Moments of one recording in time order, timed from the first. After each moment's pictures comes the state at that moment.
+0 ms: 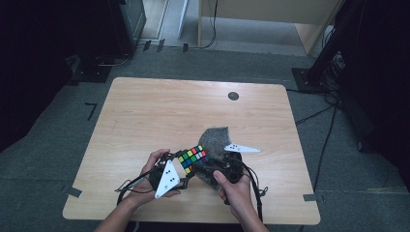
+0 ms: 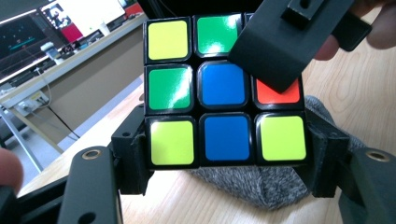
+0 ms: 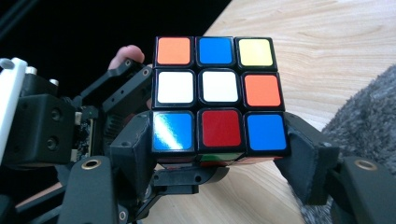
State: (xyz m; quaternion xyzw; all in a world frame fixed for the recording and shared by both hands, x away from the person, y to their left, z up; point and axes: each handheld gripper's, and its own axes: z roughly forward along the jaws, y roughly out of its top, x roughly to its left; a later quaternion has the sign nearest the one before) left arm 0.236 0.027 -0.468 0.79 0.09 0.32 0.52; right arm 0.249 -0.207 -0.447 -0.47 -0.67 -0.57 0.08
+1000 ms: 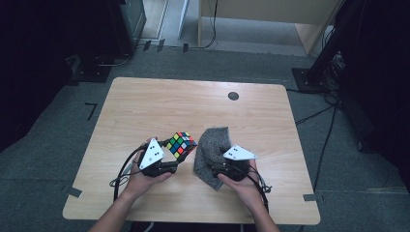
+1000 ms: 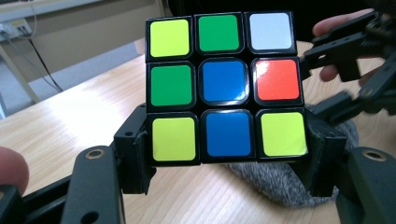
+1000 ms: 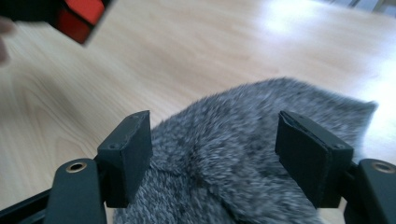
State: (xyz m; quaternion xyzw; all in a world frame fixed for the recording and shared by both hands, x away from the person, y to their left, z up) left arm 0.275 0.057 -0.455 0.79 0.22 0.22 0.53; right arm 0.266 -0.222 -0.490 -0.39 -0.78 -0.46 -0.19
